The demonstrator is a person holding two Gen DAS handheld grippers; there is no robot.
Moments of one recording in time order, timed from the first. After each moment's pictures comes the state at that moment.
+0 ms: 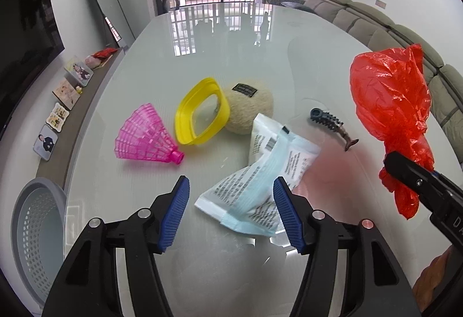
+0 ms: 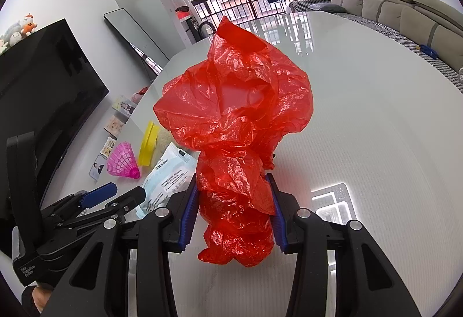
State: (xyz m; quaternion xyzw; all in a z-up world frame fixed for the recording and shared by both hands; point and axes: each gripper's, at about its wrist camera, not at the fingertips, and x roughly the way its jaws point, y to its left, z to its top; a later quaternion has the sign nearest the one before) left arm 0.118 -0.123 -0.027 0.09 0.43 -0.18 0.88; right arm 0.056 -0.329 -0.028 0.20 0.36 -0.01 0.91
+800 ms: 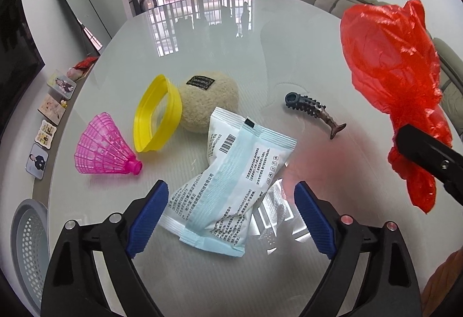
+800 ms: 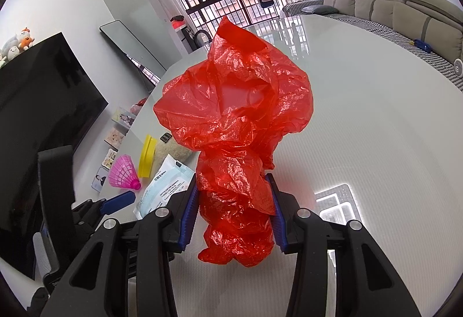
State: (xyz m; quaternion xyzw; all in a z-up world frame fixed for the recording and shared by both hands) left arm 0.127 -0.154 -0.052 0.13 0.44 -0.21 0.86; right arm 0.037 -0.336 -0.026 0.22 0.34 -0.02 0.91
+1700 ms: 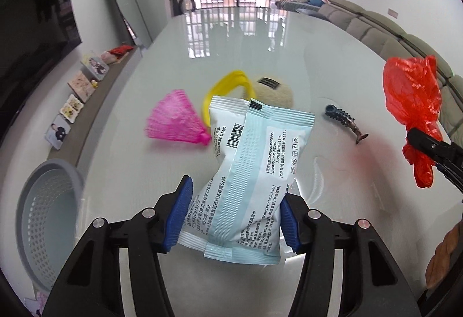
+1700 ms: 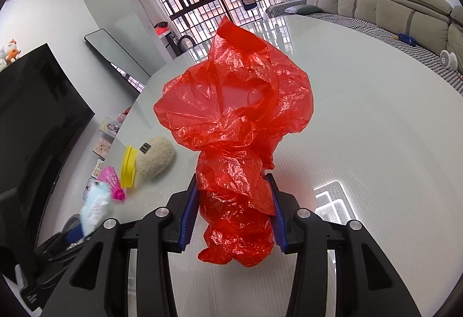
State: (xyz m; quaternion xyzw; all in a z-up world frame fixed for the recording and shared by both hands) left arm 0.093 -0.085 -0.026 0.07 0.41 -0.14 0.90; right arm 0.038 -0.349 -0.029 0.22 0.34 -0.06 0.91
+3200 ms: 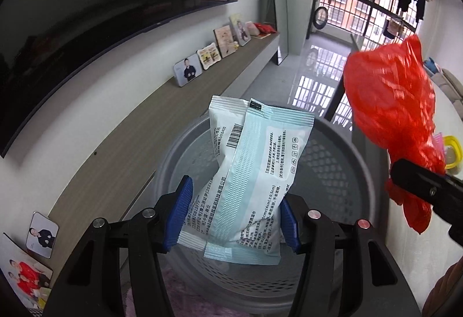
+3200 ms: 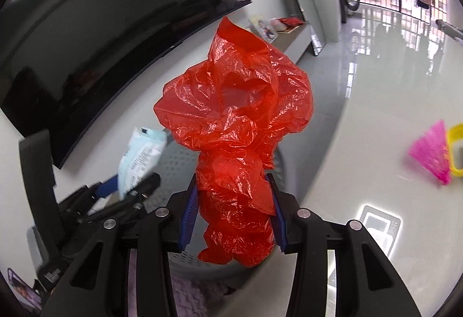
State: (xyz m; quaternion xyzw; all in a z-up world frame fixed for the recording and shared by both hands) left arm 0.083 0.251 -0.051 -0.07 0.42 0.13 0.90; right arm 0.158 0.049 -0.020 0.04 0.45 0.30 0.84
